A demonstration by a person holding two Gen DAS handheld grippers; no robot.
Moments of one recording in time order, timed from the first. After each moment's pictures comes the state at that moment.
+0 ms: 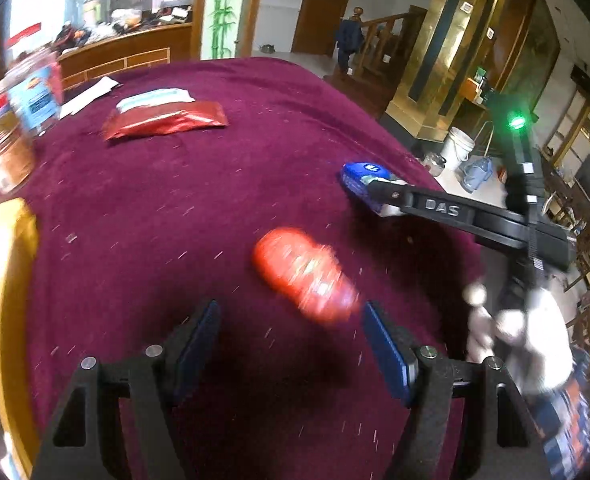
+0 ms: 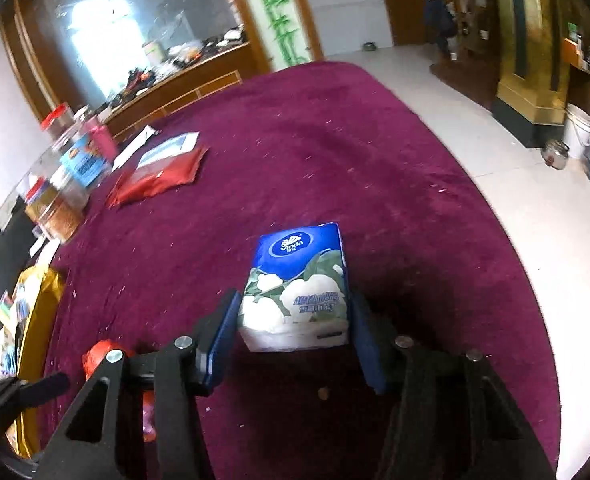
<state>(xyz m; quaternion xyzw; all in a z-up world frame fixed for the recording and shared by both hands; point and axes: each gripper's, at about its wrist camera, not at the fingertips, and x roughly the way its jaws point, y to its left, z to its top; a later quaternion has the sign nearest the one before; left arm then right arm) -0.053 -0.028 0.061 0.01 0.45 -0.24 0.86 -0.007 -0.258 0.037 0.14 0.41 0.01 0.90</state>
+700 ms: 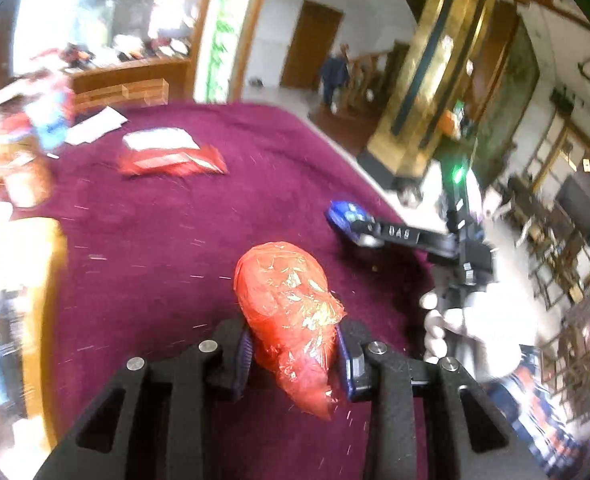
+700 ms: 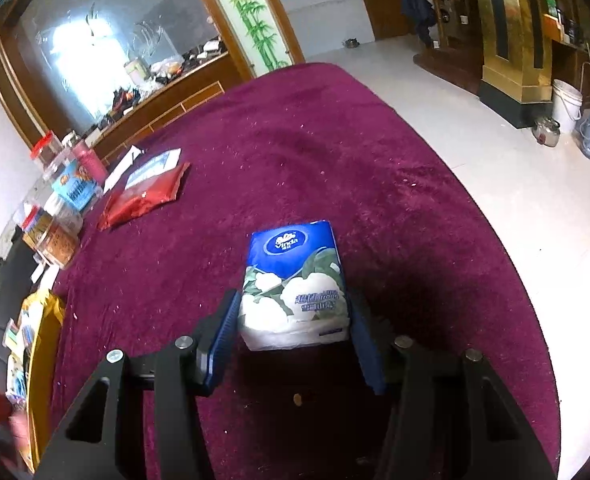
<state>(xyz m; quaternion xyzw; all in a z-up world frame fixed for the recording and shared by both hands) -0.073 -0.012 0.093 -0.02 0.40 -0.27 0.87 -0.010 -0.284 0.034 0.18 0.40 -0.01 0.90</state>
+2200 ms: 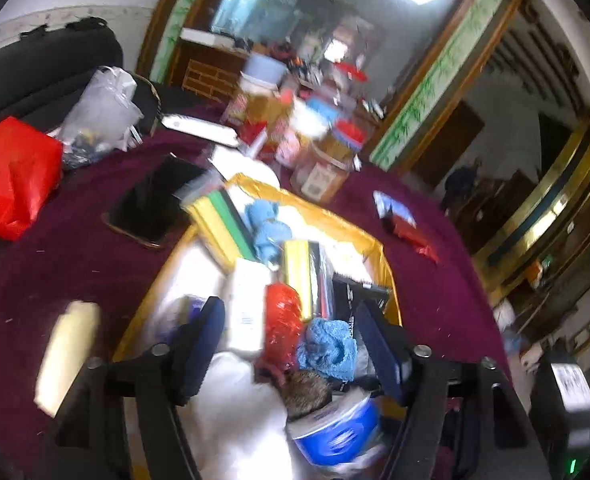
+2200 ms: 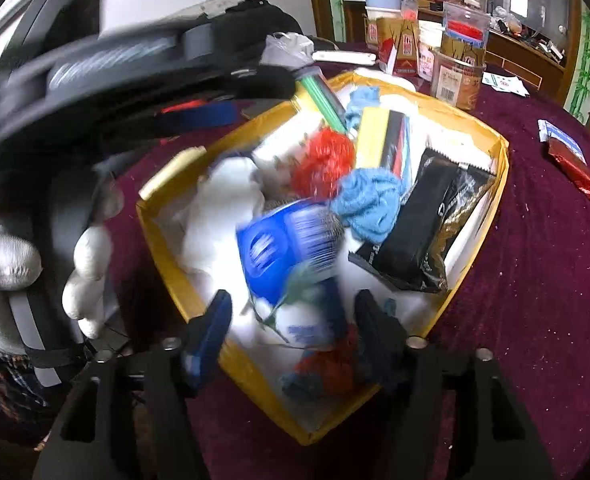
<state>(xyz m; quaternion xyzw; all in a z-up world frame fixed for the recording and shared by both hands) -0.100 0.326 0.081 -0.22 0.36 -0.05 0.90 -0.147 0.158 0.068 -0.11 0.46 0.36 0.80</state>
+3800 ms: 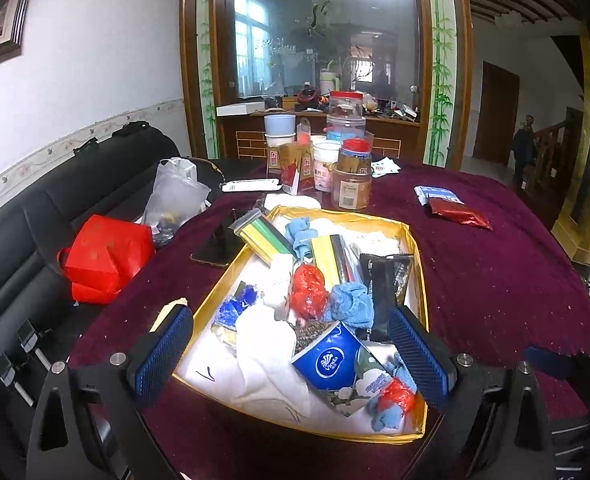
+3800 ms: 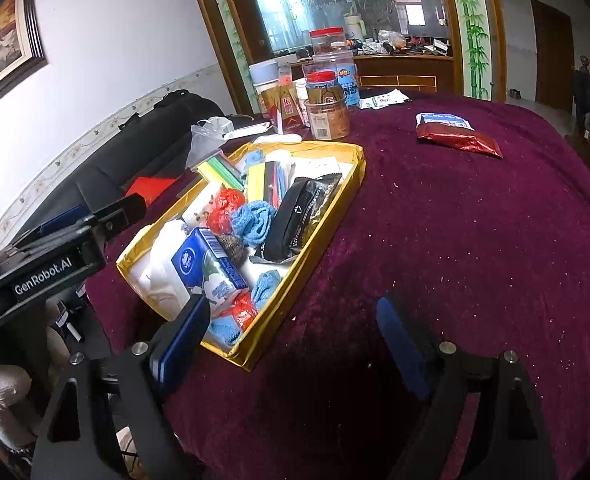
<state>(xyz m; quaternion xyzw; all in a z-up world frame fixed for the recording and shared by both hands) -0.195 0.236 0.123 -0.03 0.30 0.11 0.95 -0.187 0.047 0.093 0.02 0.38 0.24 0.89</state>
